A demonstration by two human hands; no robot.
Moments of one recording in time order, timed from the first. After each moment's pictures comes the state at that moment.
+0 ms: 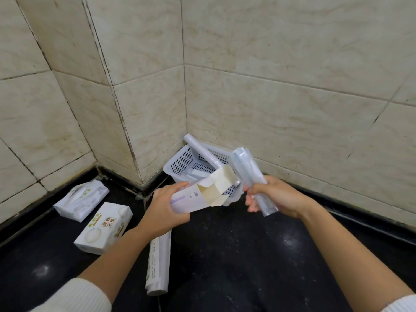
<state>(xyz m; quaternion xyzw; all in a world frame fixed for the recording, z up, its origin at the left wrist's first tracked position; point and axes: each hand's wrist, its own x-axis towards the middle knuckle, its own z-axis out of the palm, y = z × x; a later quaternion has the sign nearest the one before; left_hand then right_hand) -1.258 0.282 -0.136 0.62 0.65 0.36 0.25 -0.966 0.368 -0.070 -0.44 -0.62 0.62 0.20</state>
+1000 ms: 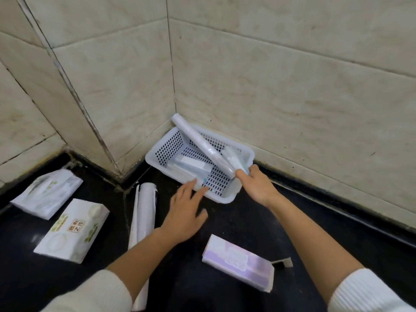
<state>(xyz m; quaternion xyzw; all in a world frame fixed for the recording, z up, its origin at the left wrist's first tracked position) -1.196 0.357 -0.213 0.71 0.66 0.20 0.15 -0.995 0.459 -0.147 -0.61 -0.67 0.40 0.16</state>
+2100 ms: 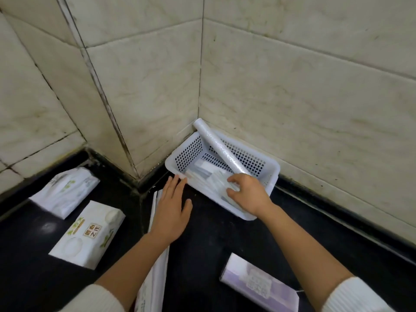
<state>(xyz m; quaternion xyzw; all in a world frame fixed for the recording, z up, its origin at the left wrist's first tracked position) -1.266 0.363 -0.215 0.60 0.72 0.33 0.15 -1.071 0.477 -0.168 -0.52 -0.81 0.25 0.11</state>
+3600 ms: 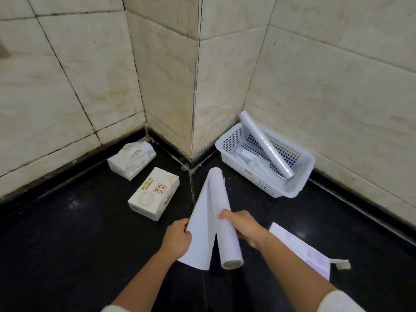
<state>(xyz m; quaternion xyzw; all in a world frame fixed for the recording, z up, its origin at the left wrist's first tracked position) -1.323 0.199 -0.251 0.38 0.78 0.29 0.41 -1.152 0.308 -0.211 -0.58 -0.50 0.64 0.05</state>
